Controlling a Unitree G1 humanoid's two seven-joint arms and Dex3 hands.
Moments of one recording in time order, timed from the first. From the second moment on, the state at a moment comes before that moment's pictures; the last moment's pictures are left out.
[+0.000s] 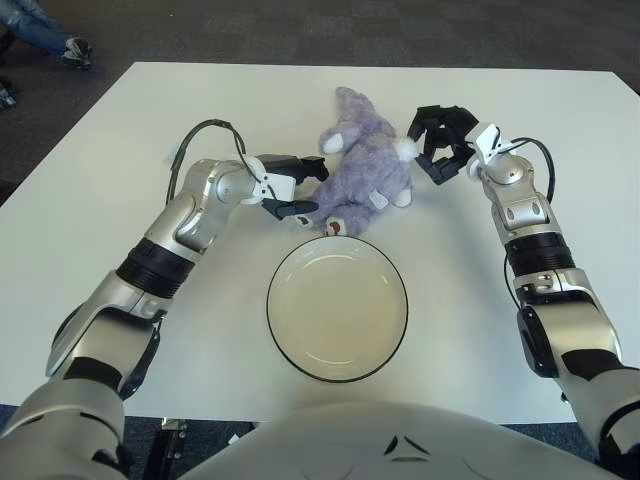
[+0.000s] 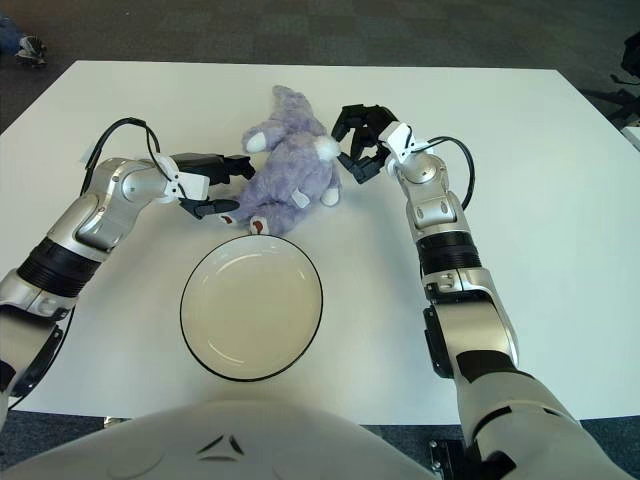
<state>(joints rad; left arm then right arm) -0.58 0.54 -0.42 0.06 0.52 0.02 -0.74 -0.65 -0.33 0.07 0.45 -0.14 0.00 0.31</state>
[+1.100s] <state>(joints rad) -0.58 0.46 -0.44 0.09 0.52 0.00 -0.69 -0.65 -0.33 0.06 0.45 -0.11 0.01 0.33</state>
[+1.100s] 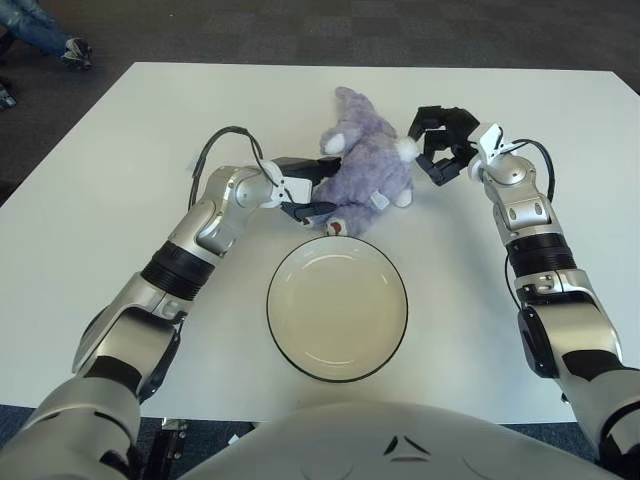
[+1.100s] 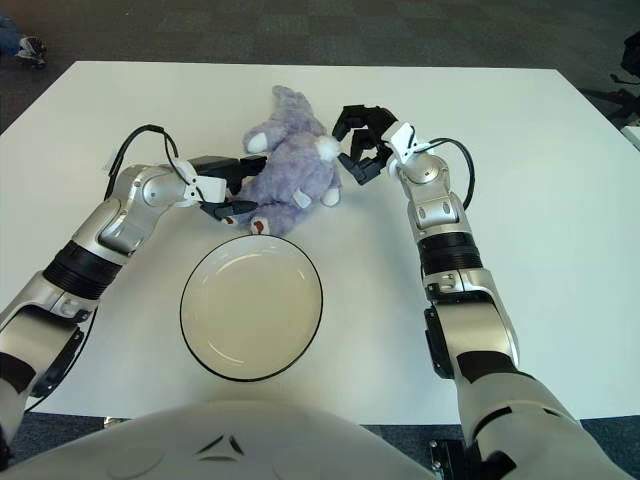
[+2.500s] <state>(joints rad) -0.58 0.48 -0.46 0.09 0.64 -0.05 -0.65 -0.65 -0.34 0.06 0.47 -0.11 0.00 0.31</state>
